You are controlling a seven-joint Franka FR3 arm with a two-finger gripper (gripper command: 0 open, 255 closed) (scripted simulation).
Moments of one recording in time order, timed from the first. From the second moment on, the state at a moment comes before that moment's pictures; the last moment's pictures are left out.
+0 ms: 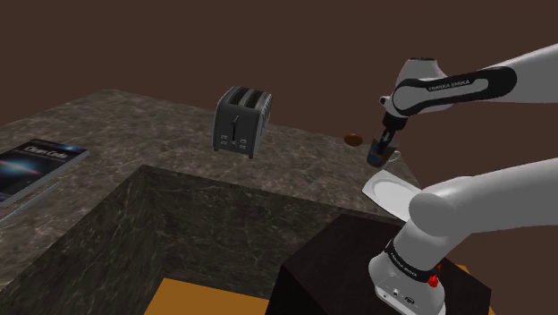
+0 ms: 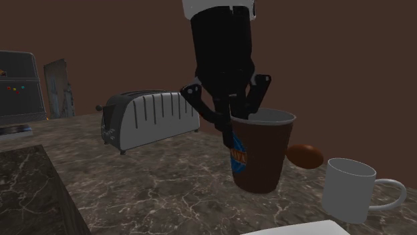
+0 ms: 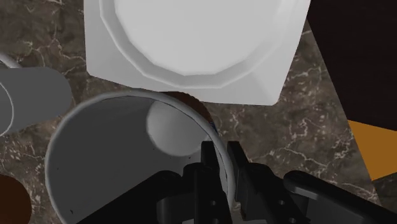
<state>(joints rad) -0.29 -0.65 -0.40 -2.71 -0.43 2.13 -0.60</state>
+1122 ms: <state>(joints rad) -0.56 -1.01 -0.56 -2.90 -0.63 2.00 -0.85</state>
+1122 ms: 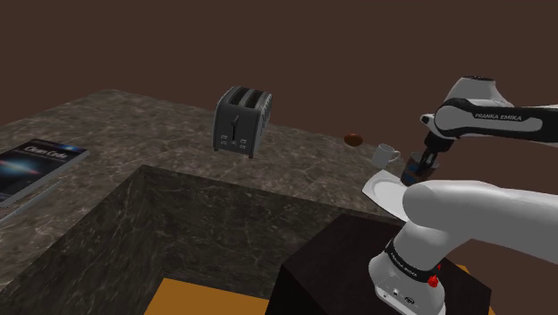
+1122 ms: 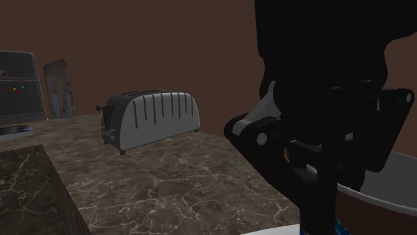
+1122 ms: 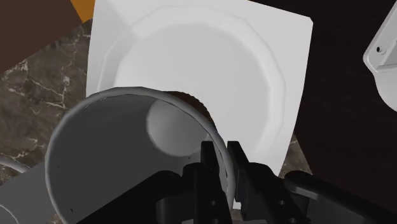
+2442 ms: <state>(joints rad) -0.59 -0.86 -0.68 -3.01 -0.77 2.24 -0.81</state>
